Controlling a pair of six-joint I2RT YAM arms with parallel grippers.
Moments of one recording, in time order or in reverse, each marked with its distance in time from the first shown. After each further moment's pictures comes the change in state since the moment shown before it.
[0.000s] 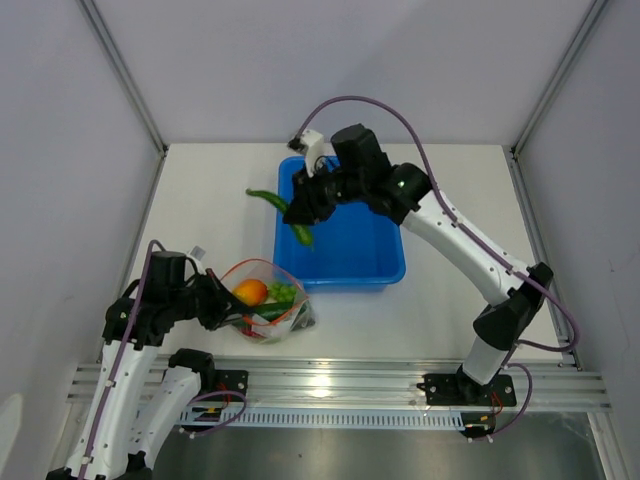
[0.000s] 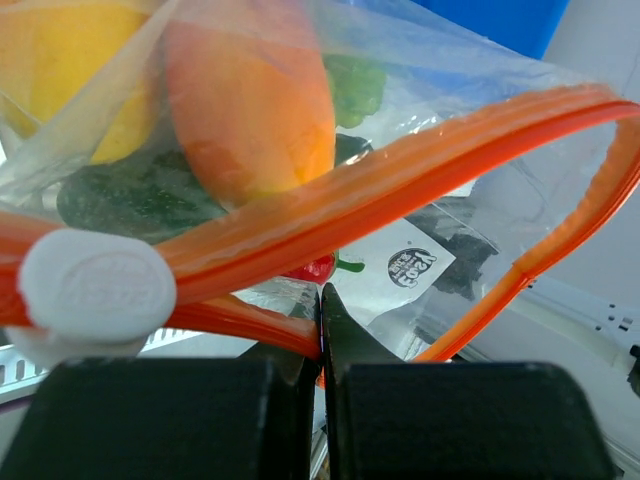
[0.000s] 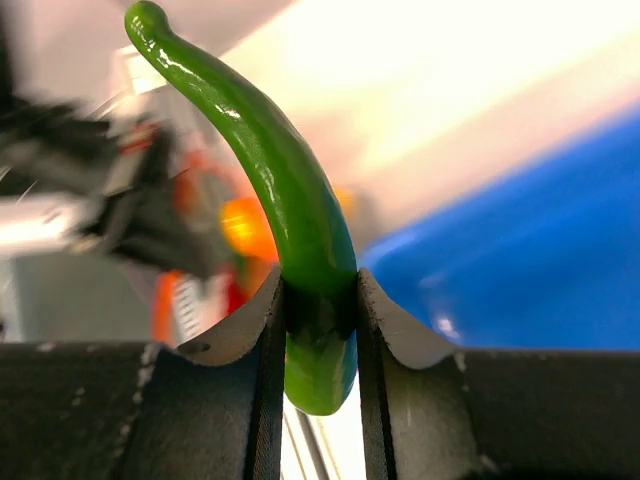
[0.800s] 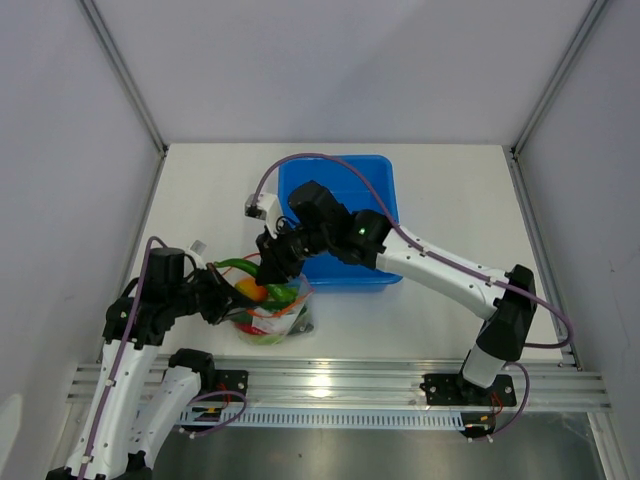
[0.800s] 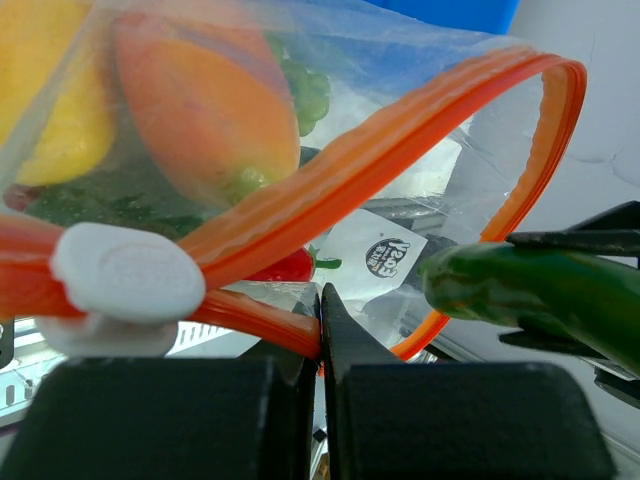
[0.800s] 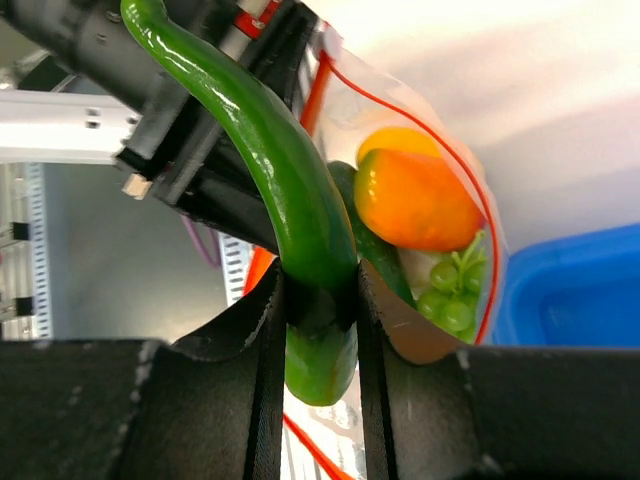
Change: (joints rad) left arm 0.000 0.003 0.000 0.078 0.038 -0.025; right arm 0.270 -0.034 -0.240 0.182 -0.035 0.008
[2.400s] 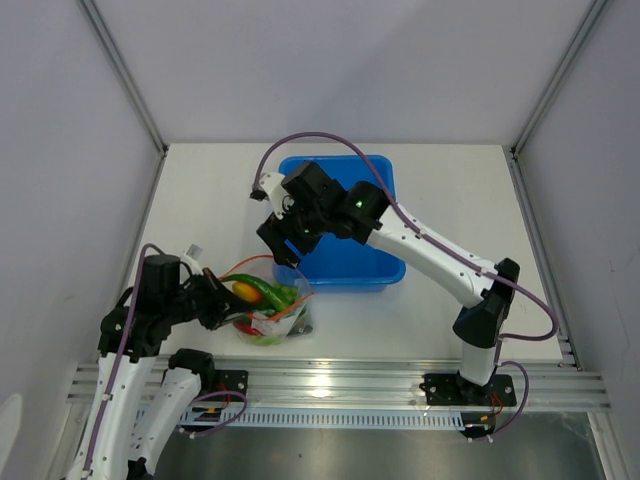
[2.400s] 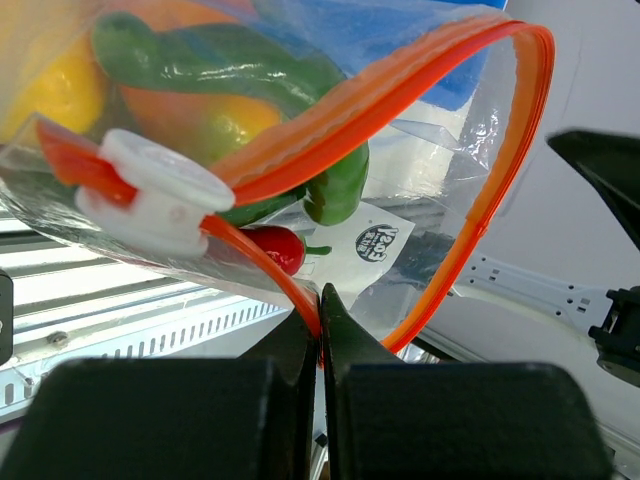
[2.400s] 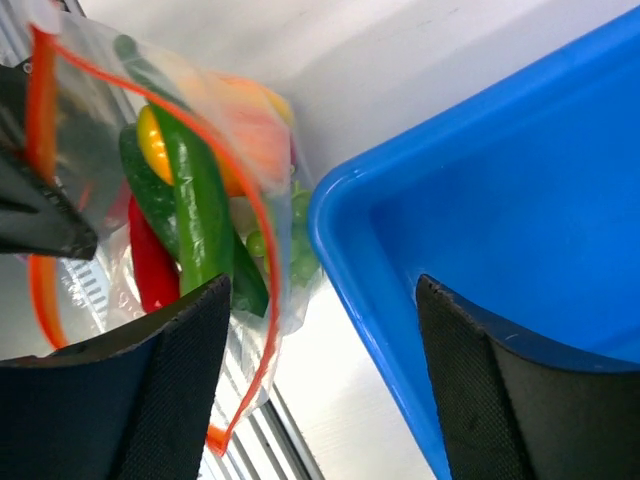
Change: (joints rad) left arm 0.000 -0.063 0.001 -0.027 -0.003 -0.008; right arm -0.031 0.135 0.344 -0.444 0.362 -0.161
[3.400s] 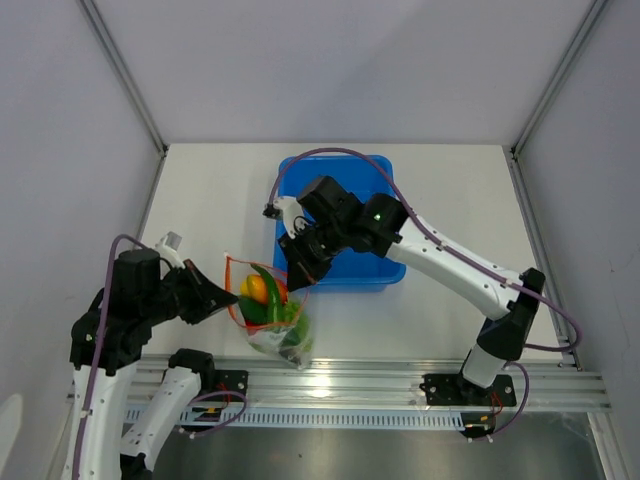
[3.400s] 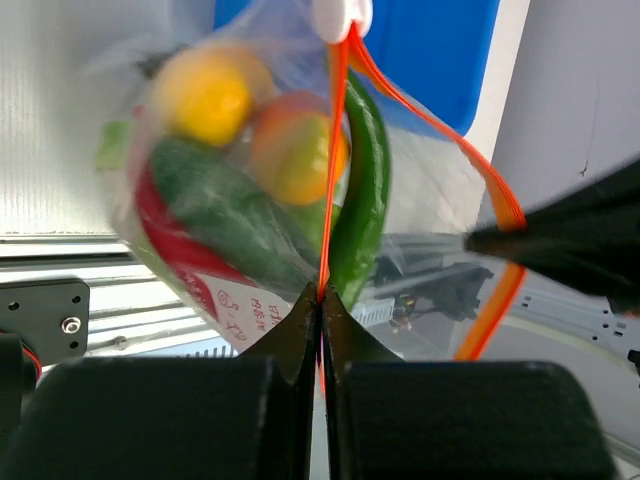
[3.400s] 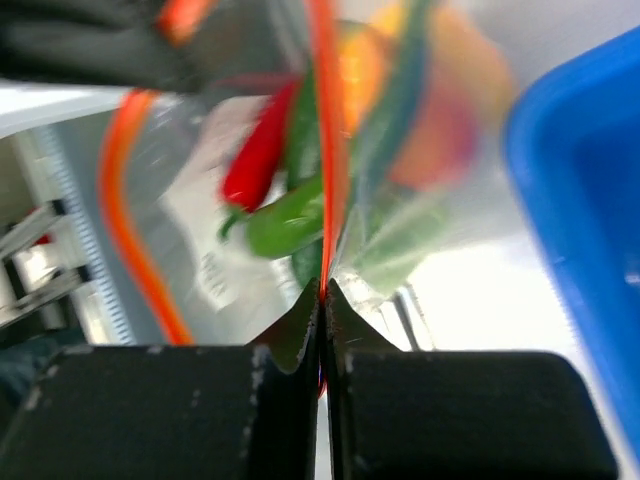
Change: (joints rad) left arm 0.000 0.034 0.256 -0.145 -0.163 0.111; right arm 0.005 -0.112 -0.167 -0.012 -0.304 0.216
